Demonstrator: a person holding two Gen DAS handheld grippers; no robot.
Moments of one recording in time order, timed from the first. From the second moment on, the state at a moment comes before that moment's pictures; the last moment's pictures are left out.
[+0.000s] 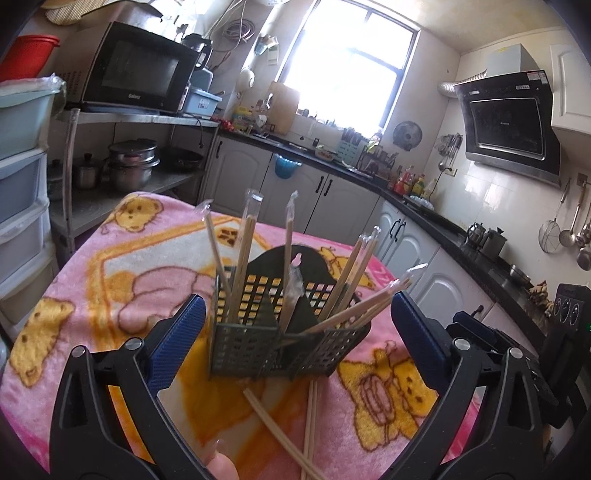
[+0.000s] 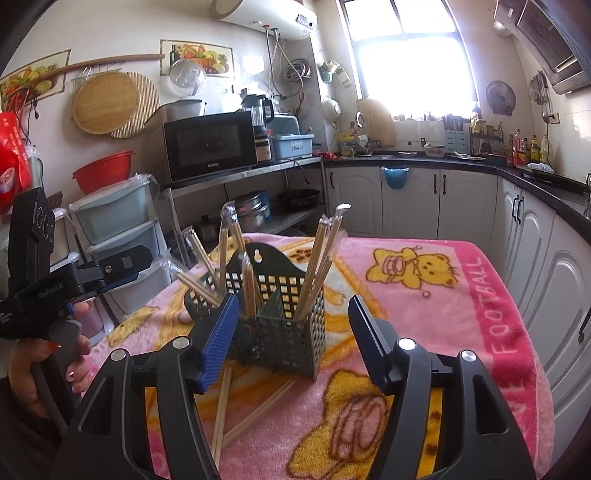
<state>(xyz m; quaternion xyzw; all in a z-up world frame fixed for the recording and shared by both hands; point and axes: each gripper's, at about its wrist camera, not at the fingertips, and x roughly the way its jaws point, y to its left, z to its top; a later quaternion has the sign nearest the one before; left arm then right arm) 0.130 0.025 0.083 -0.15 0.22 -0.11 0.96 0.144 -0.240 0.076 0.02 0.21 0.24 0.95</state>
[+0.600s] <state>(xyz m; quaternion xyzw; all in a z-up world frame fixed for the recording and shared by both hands) 0.139 0.044 0.031 -0.16 0.29 -0.08 0.94 0.147 -0.223 0.042 0.00 0.26 0.25 0.93</state>
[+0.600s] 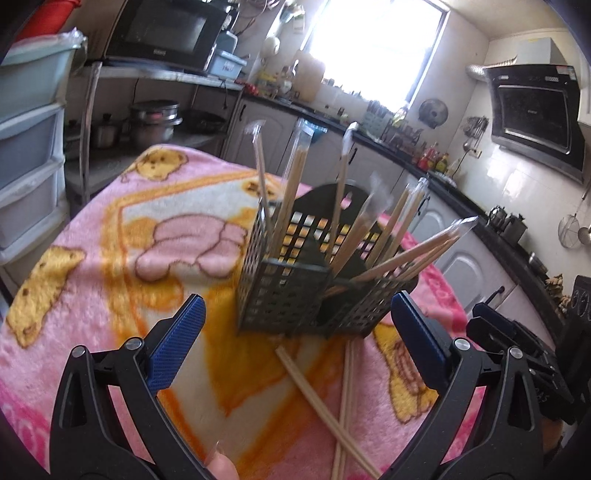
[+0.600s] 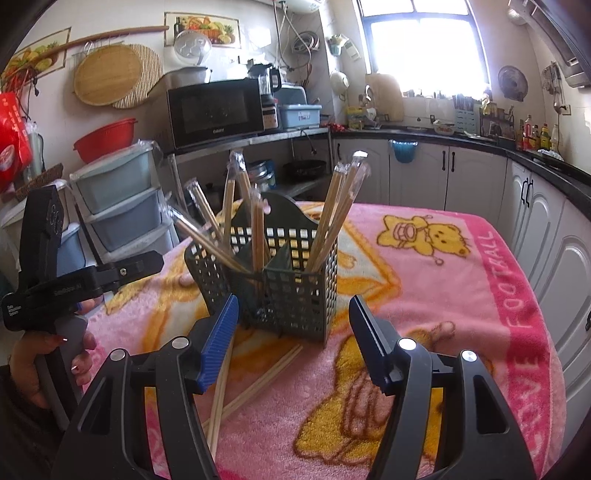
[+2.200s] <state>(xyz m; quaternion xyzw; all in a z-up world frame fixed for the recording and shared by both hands) 0.192 0.040 -0.067 -0.15 0.42 -0.04 0.89 0.240 -0.183 -0.063 0.03 0.45 0.22 0.86</state>
